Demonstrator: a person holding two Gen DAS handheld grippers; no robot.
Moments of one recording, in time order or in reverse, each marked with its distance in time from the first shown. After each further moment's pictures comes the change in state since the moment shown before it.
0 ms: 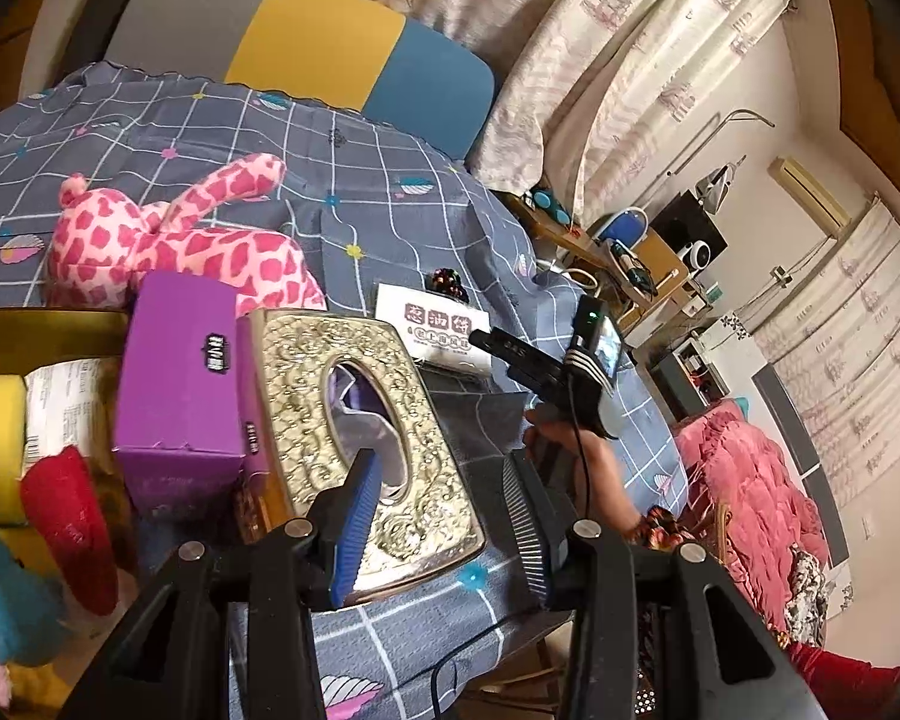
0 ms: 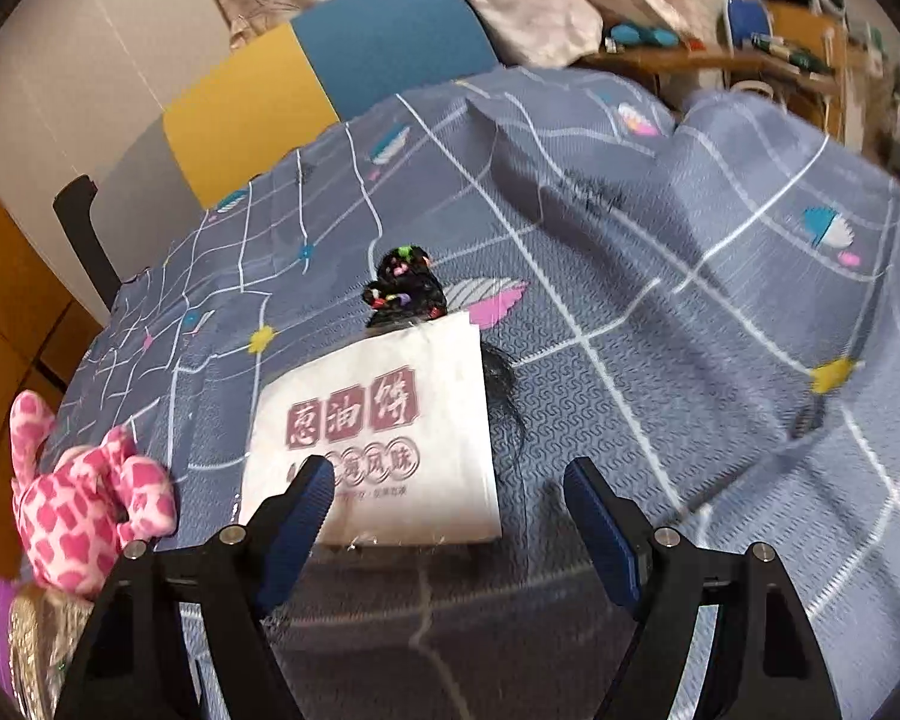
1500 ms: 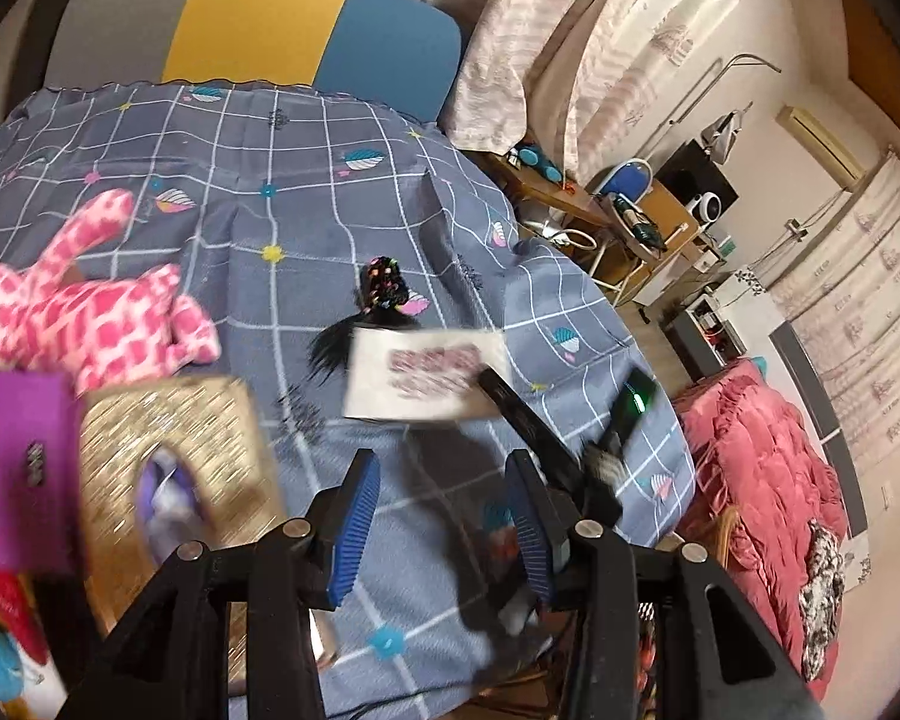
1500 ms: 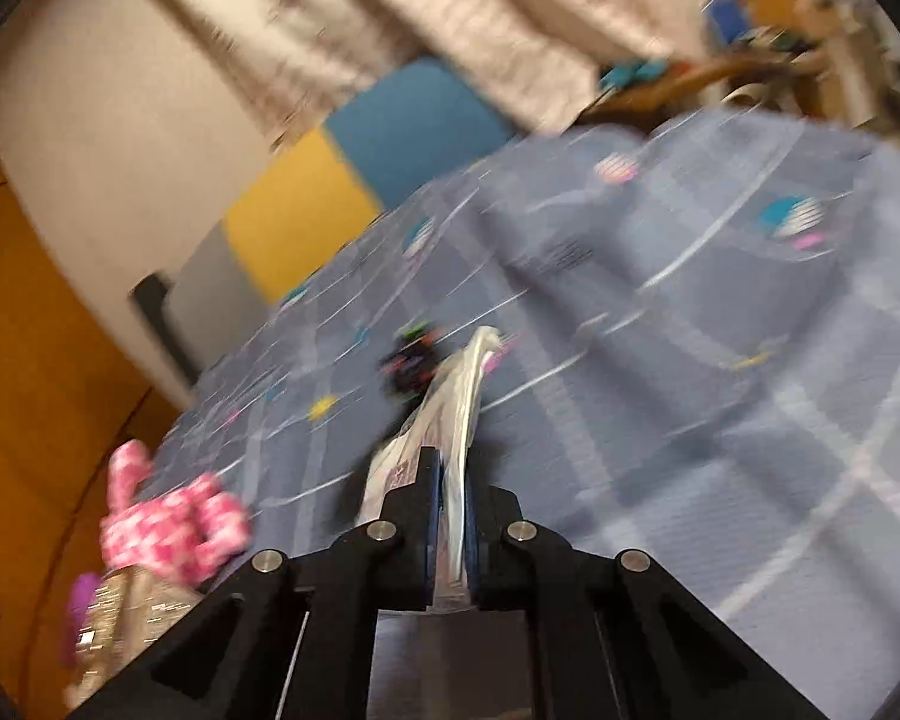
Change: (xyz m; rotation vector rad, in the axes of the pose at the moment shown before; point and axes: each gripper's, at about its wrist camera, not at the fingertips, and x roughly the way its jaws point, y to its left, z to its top) left arm 0.081 -0.097 0.052 0.062 0.102 0.059; right arm -0.048 -0.047 -0.024 0.107 -0.166 0.261
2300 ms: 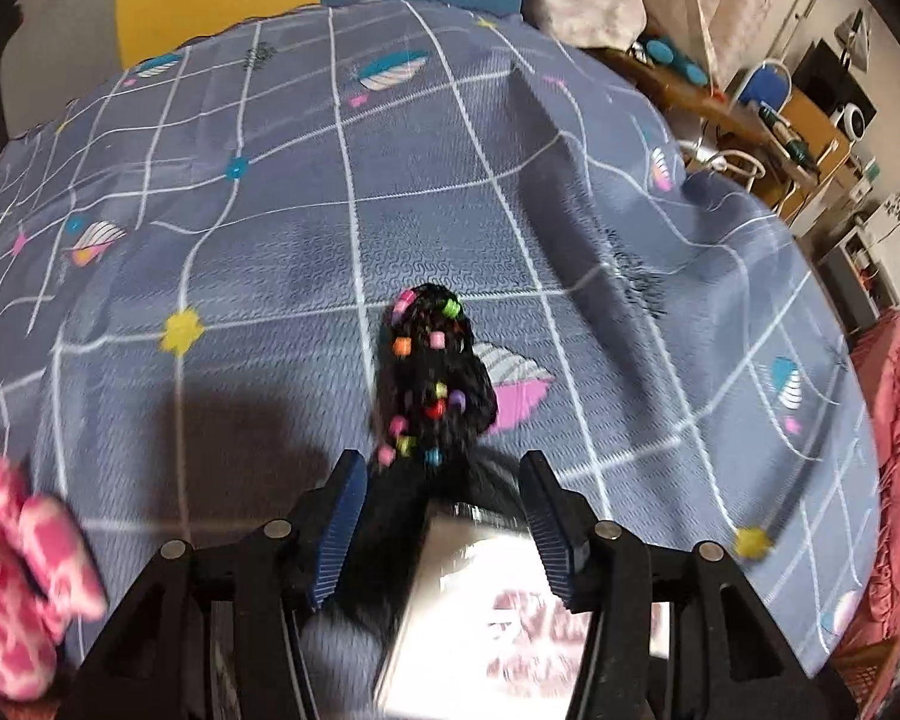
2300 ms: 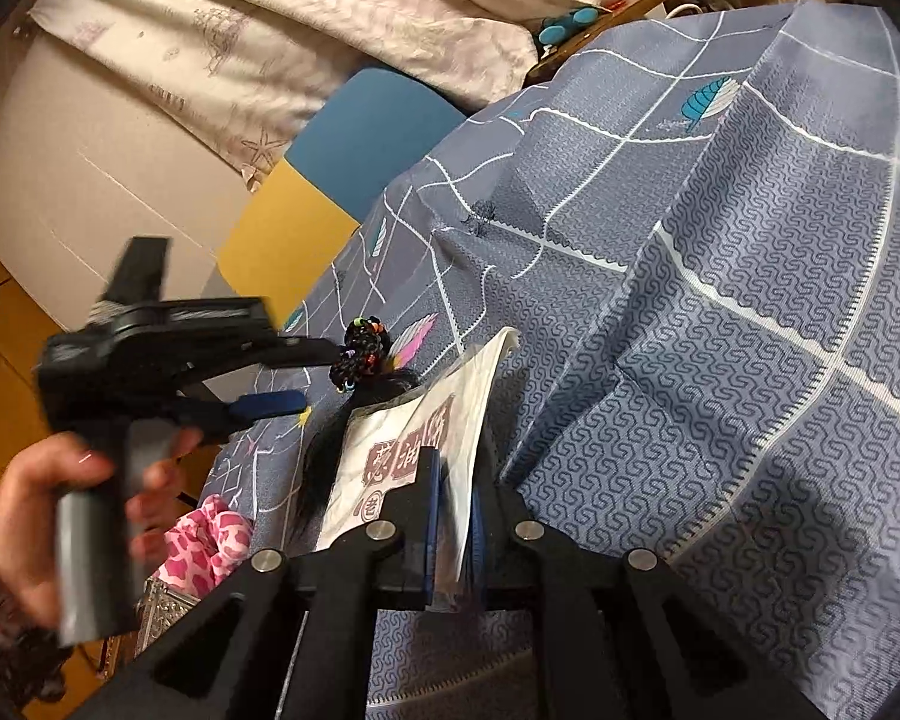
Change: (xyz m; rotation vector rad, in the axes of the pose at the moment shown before) left arm 0.280 0.004 0.121 0.066 0.210 0.378; right arm -0.001 -0.082 -0.019 0.206 -0.024 0.085
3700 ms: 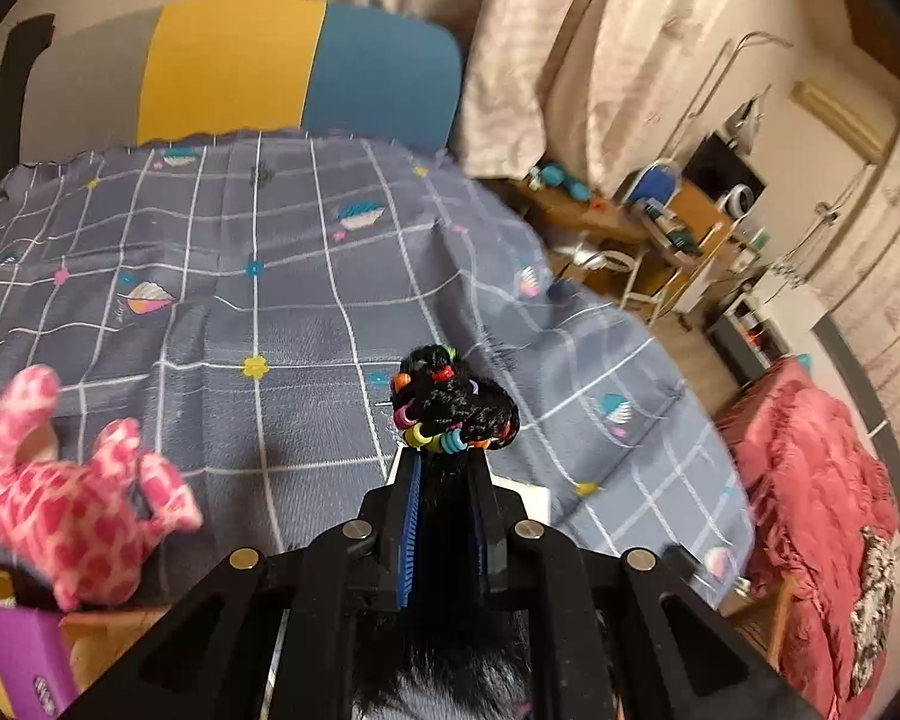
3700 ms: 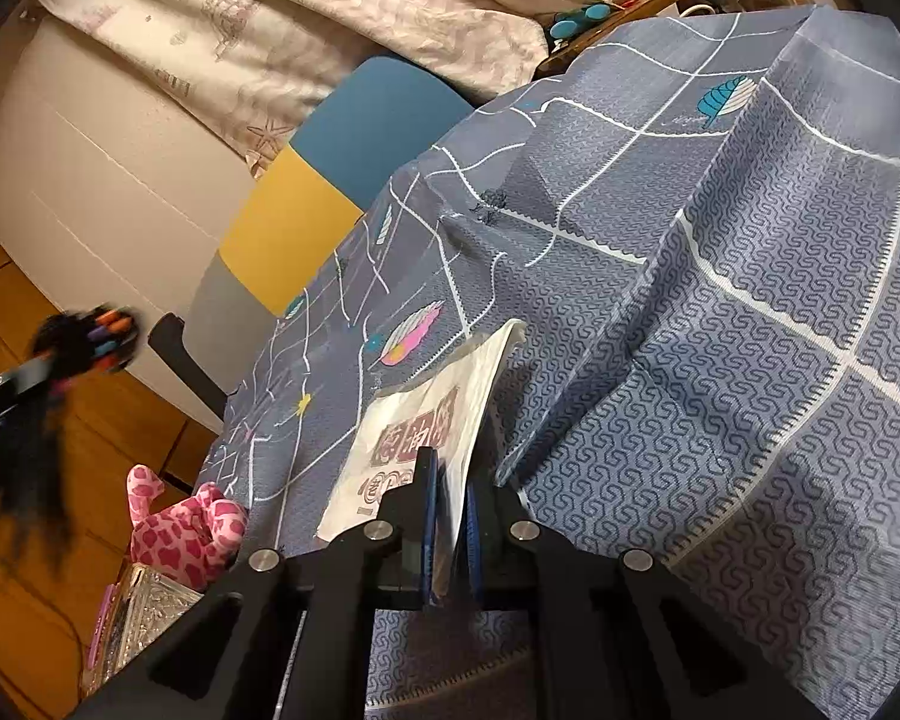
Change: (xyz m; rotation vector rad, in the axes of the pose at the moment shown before) left arm -0.199 0.058 -0.074 0.000 -0.273 -0.266; right arm 0.003 0.003 -0.003 -0.031 0.019 -0.001
